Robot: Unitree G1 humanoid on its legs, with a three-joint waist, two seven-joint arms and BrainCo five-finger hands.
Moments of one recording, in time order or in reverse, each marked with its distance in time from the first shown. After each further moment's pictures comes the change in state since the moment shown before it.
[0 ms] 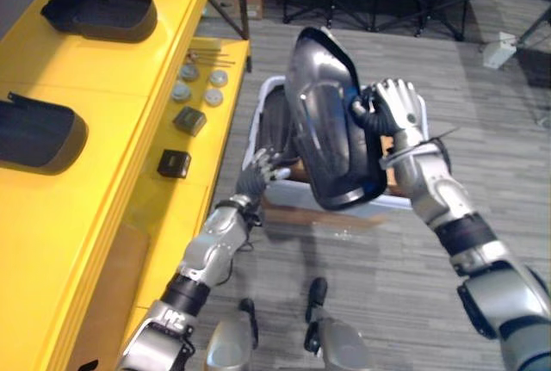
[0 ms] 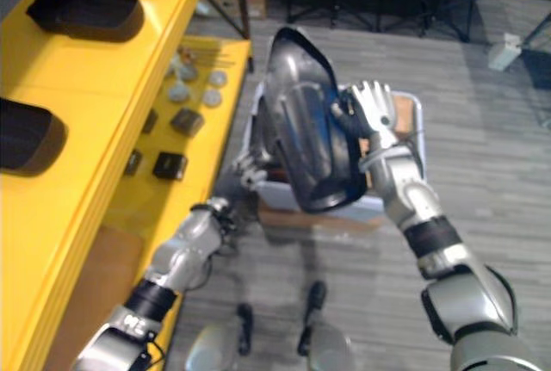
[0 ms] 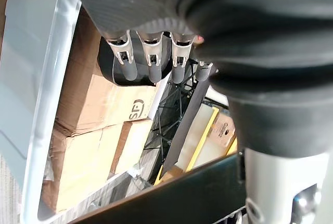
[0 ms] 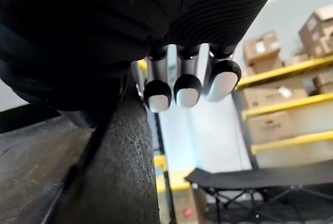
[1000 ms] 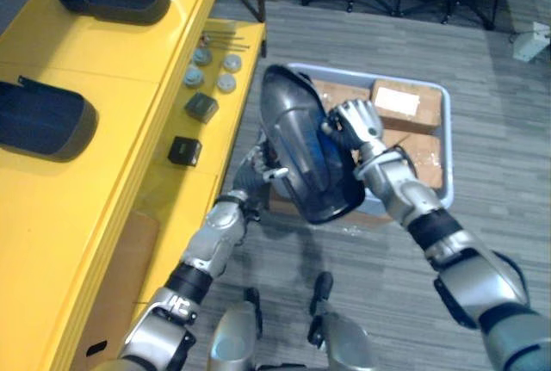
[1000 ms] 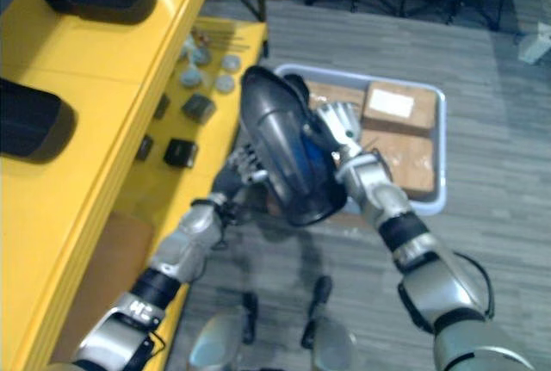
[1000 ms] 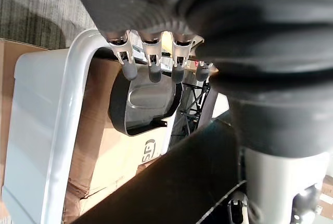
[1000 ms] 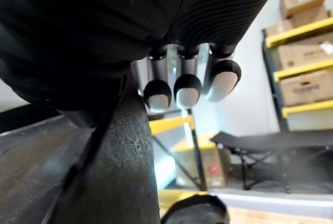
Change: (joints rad) left arm -0.066 -0.013 0.000 0.167 0.122 -0.067 0.009; right arm -0.087 0.105 0.170 0.199 -0.068 -0.037 -0.024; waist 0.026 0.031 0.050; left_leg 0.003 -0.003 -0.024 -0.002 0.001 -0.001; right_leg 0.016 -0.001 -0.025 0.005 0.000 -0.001
